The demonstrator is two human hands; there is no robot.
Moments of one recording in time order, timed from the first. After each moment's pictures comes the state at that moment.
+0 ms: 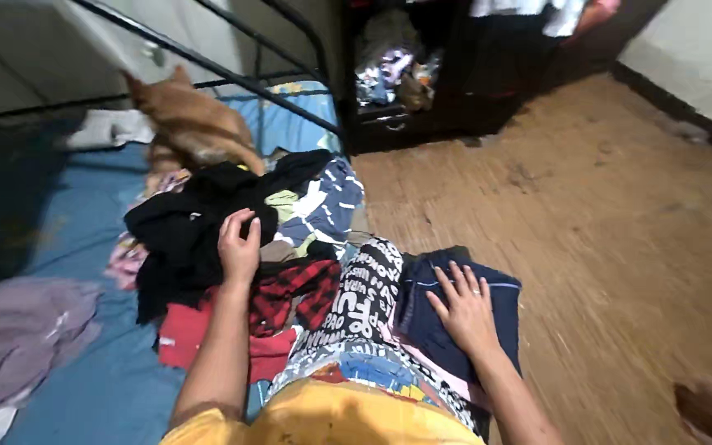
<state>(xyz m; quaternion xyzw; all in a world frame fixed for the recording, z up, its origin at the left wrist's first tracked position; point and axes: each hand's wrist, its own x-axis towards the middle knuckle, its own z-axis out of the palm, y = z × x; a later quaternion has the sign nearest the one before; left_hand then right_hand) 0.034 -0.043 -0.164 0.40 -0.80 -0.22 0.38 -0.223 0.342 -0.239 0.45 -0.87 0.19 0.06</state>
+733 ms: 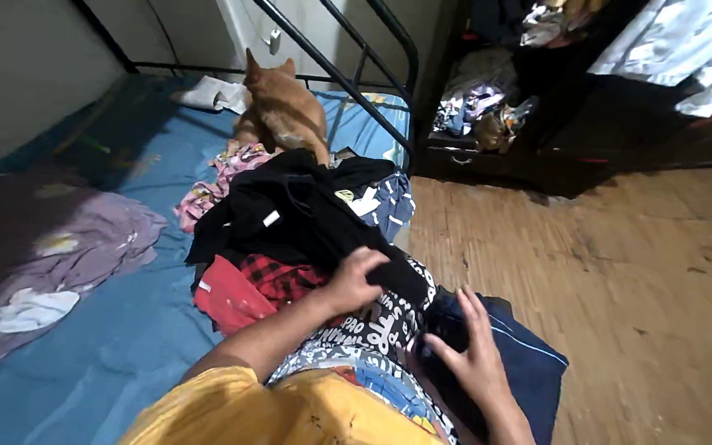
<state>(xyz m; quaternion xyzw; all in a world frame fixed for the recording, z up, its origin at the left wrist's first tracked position) -0.011 0.080 -0.154 0.17 -0.86 -0.39 0.27 -0.195 0.306 -0.179 0.53 -0.74 0.41 -0.07</state>
